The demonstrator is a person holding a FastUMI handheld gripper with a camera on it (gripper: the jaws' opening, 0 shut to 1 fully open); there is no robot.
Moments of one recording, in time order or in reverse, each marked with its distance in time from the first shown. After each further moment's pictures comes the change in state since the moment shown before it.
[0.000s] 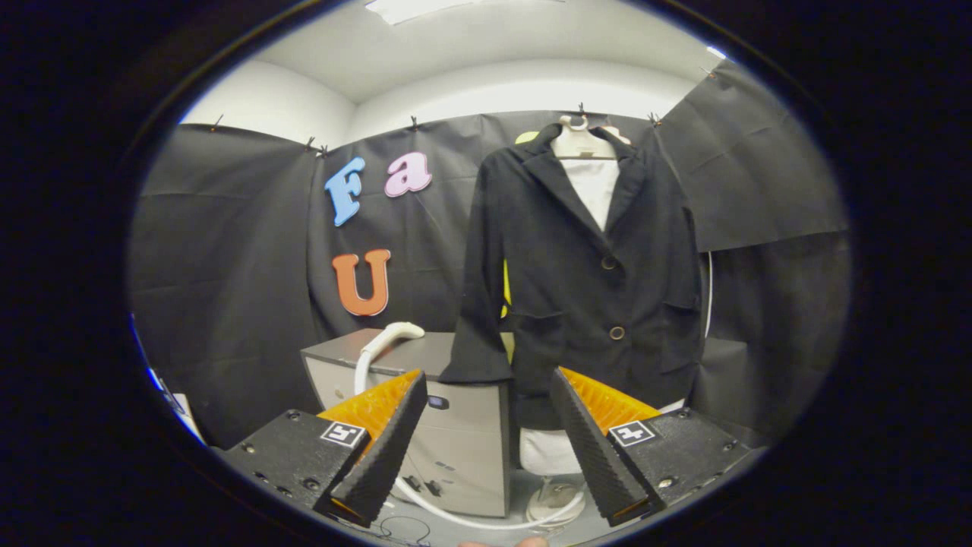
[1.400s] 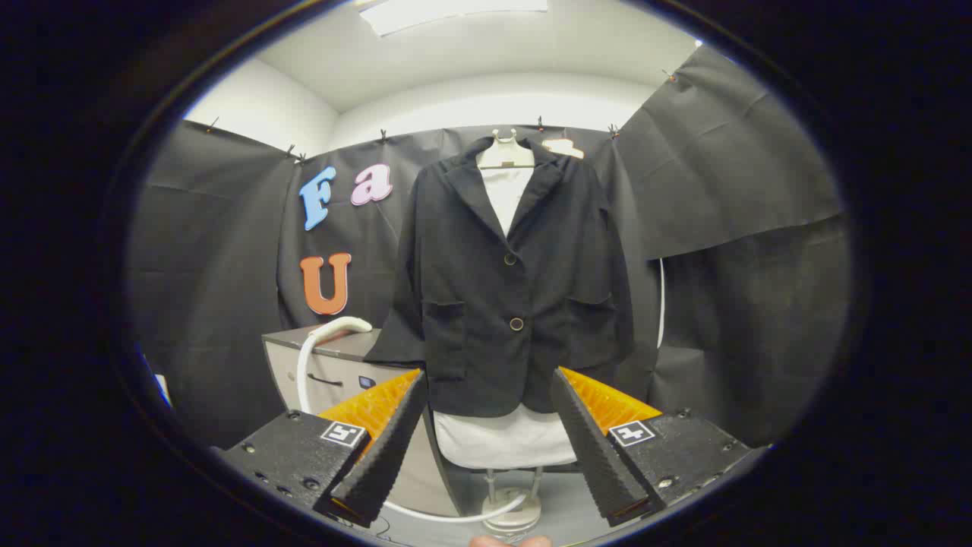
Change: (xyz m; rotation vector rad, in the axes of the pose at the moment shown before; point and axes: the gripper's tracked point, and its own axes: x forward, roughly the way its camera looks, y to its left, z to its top) arm -0.057 -0.155 -0.018 -0.019 -0.091 -0.094
